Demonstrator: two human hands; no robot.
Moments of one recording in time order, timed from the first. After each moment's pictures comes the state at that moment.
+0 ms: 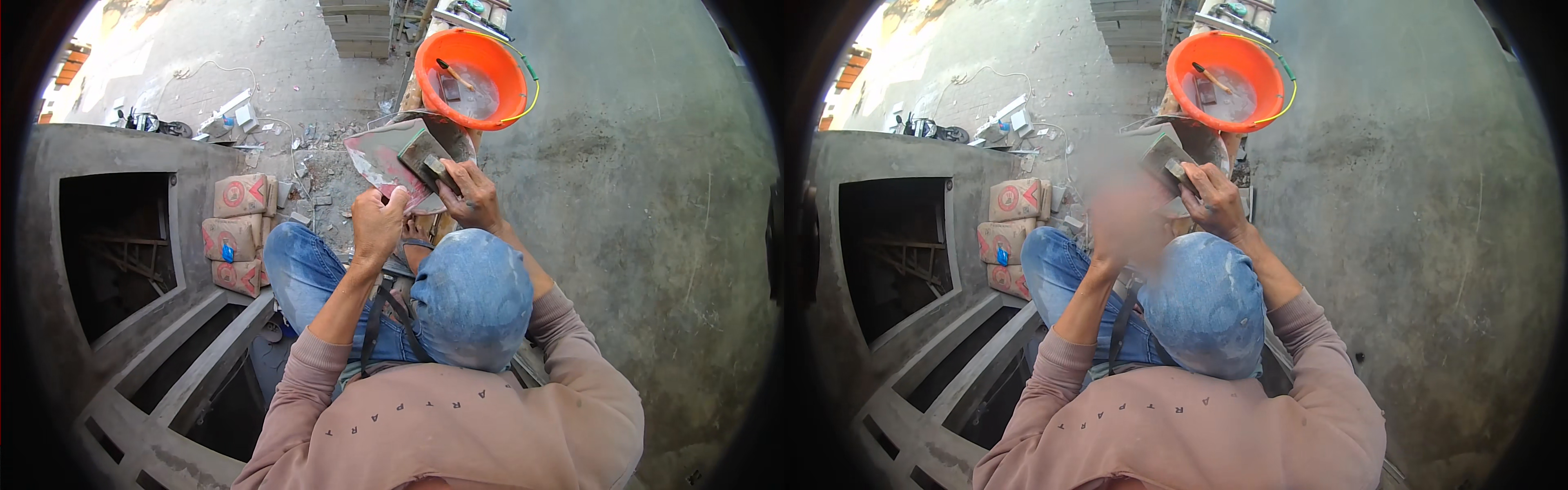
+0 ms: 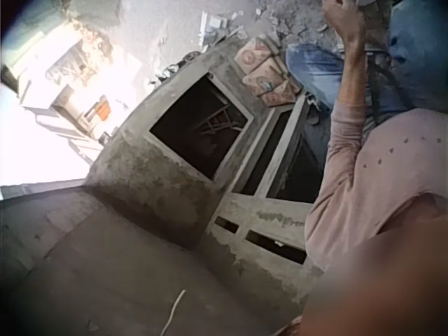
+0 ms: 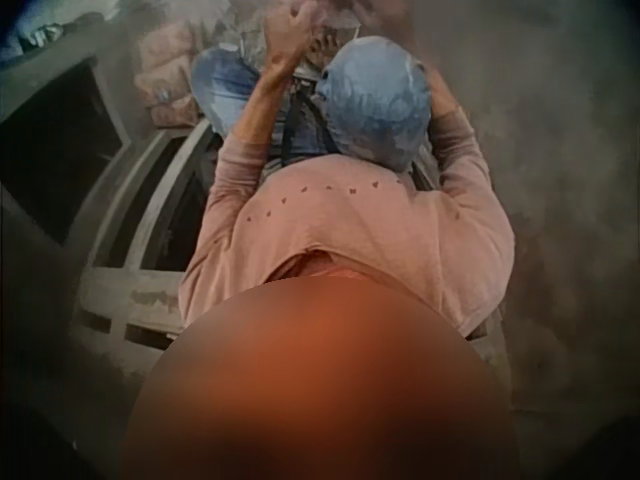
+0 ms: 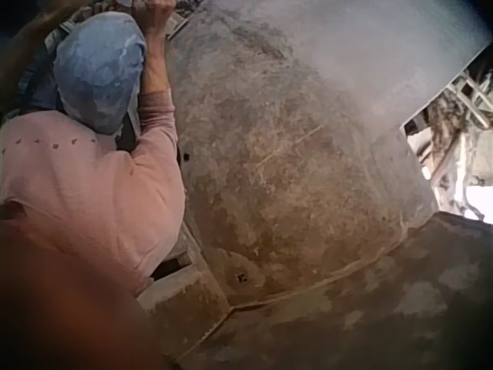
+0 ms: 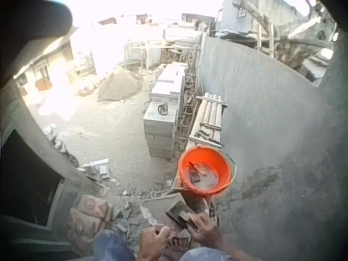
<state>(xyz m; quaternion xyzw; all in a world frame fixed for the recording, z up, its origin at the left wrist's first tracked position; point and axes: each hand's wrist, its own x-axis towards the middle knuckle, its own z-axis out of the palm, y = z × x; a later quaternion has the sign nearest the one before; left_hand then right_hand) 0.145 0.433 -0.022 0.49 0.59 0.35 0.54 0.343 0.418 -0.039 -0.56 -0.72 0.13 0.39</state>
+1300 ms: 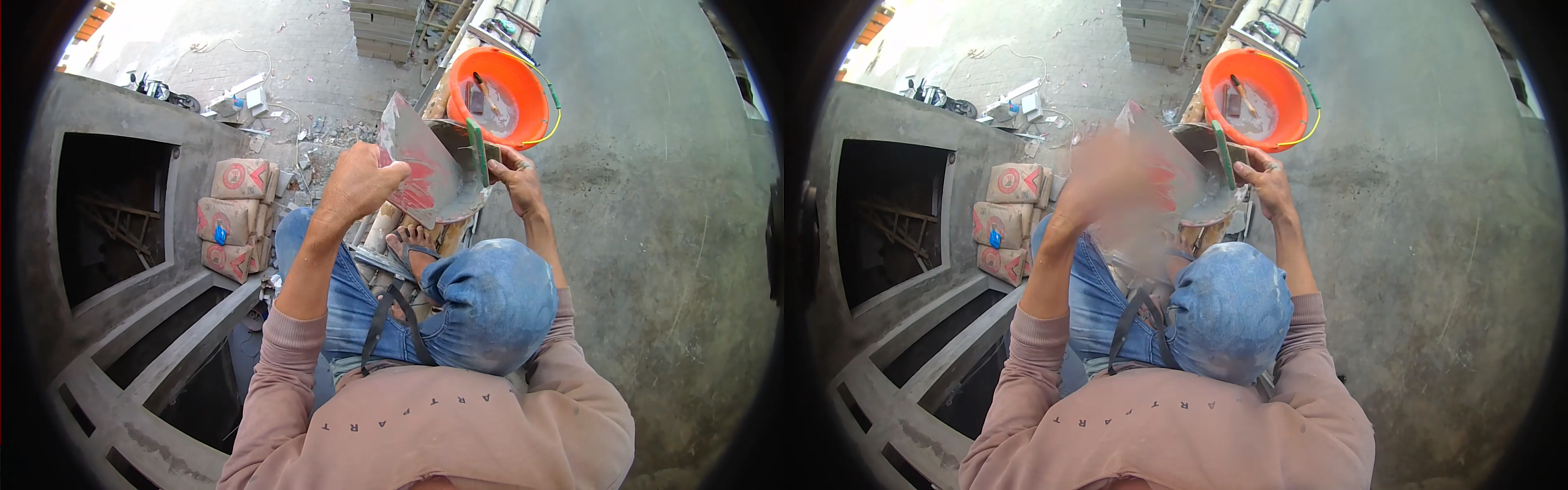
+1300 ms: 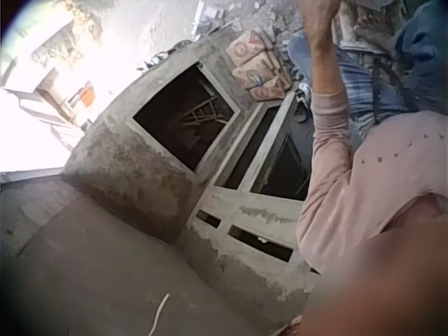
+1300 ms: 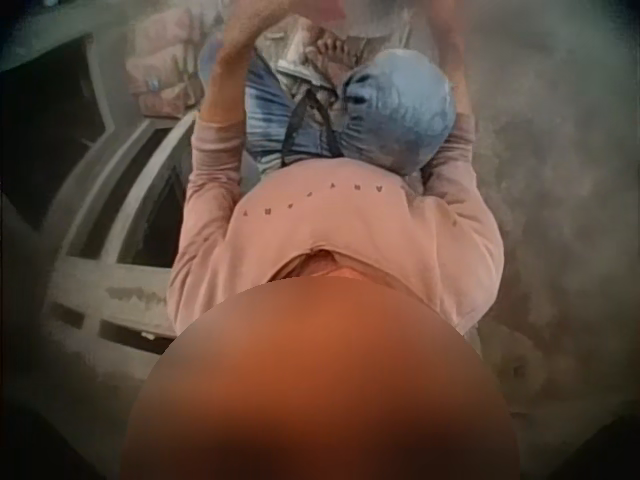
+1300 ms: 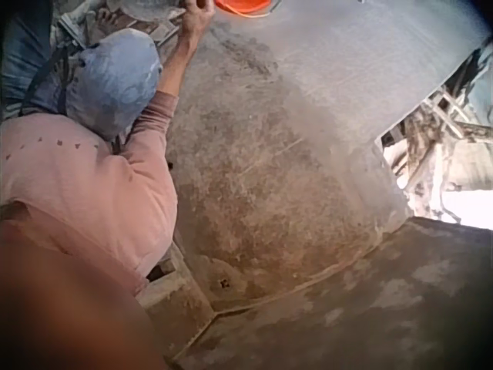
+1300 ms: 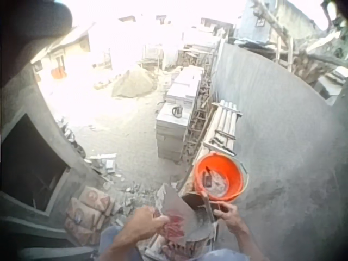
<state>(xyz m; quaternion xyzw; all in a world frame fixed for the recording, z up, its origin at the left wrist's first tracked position) 0.081 0.514 0.049 0.63 0.58 0.14 0.50 0.399 0.468 -0.048 -0.56 -0.39 0.59 0.44</state>
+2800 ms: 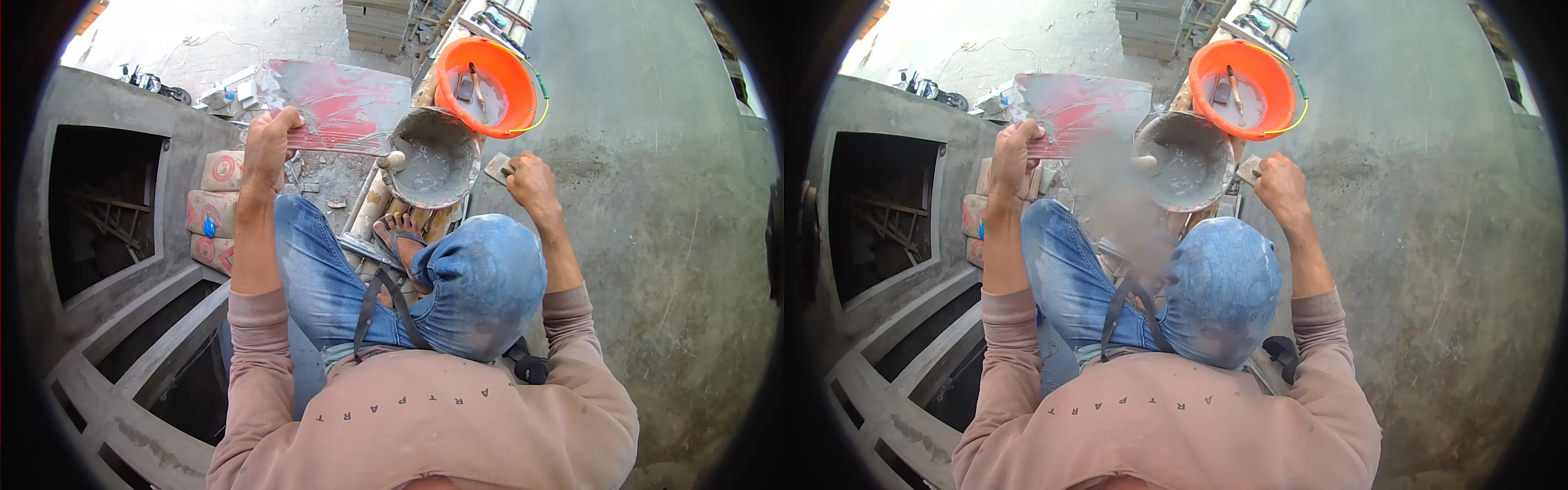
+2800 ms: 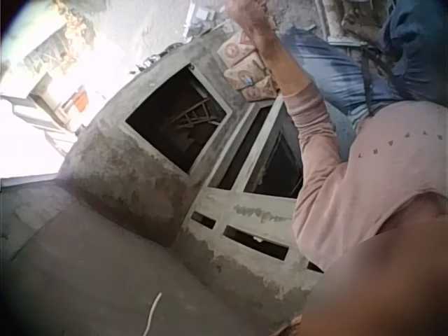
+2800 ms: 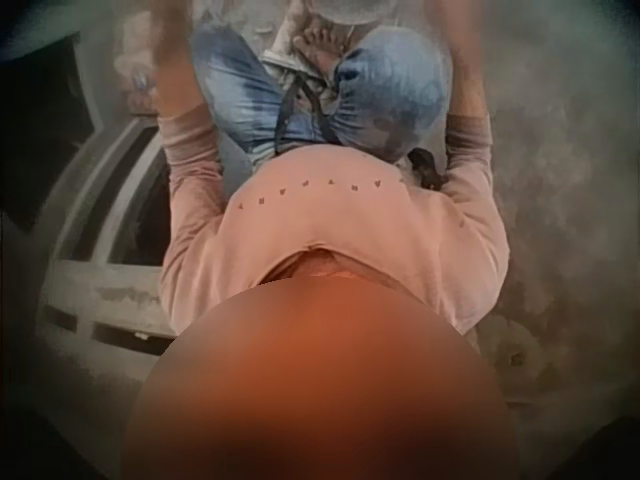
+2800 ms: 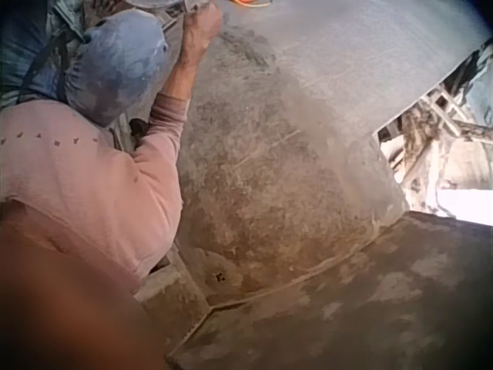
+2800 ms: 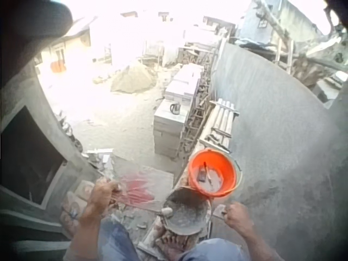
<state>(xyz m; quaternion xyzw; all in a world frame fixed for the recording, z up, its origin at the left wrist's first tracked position) 0.001 0.536 0.040 0.37 0.57 0.43 0.60 0.429 0.440 -0.012 -0.71 -0.70 0.07 -0.01</state>
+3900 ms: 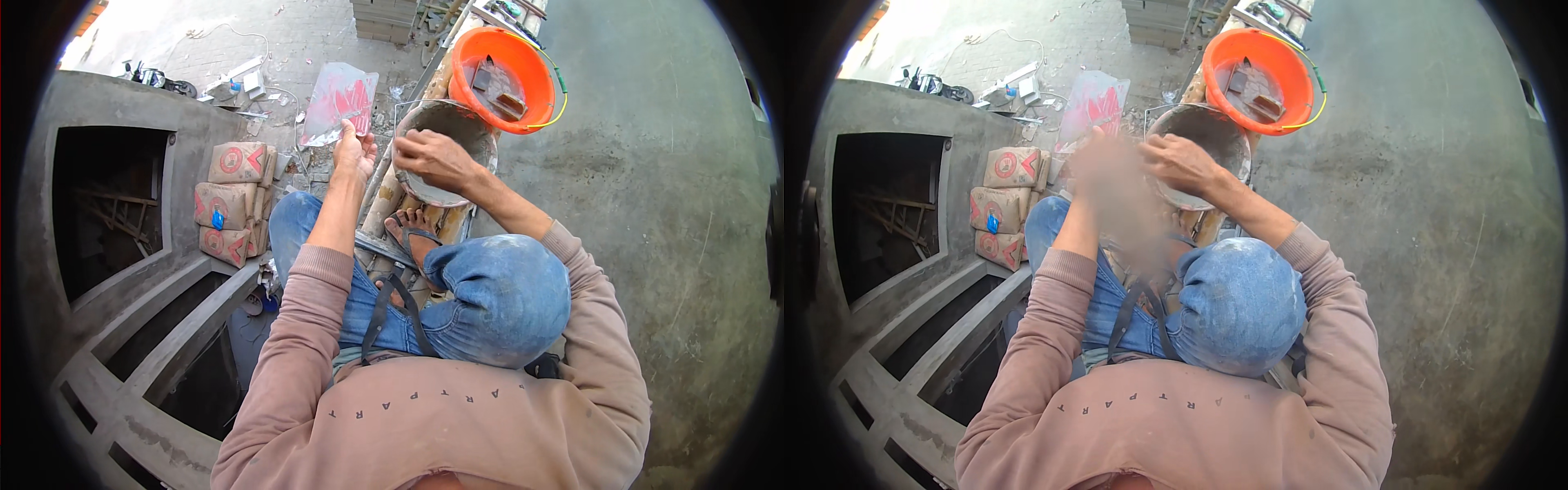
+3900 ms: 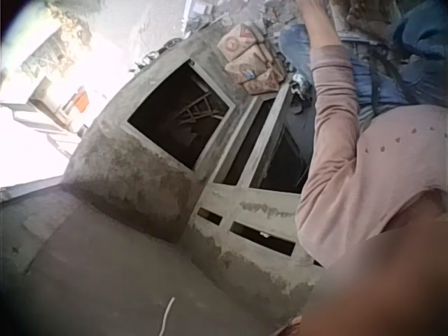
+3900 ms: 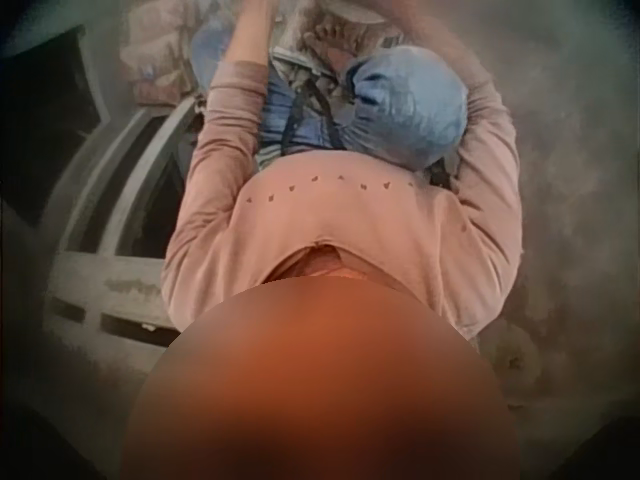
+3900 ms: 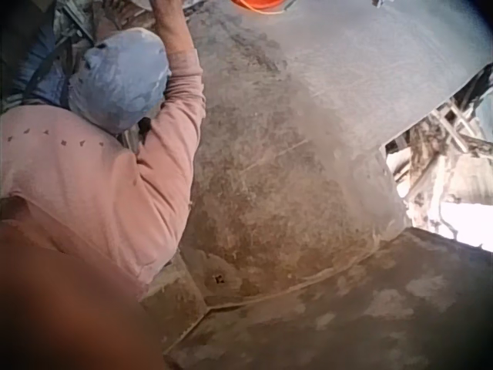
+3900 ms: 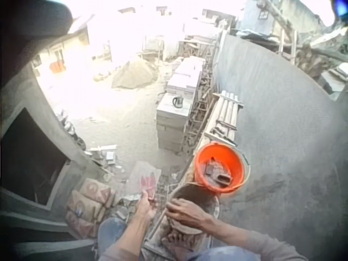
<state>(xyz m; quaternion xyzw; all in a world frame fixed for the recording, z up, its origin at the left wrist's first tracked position) 0.081 0.534 -0.245 0.08 0.50 0.52 0.69 0.279 0.510 -0.059 -0.30 -0.95 0.09 0.06</state>
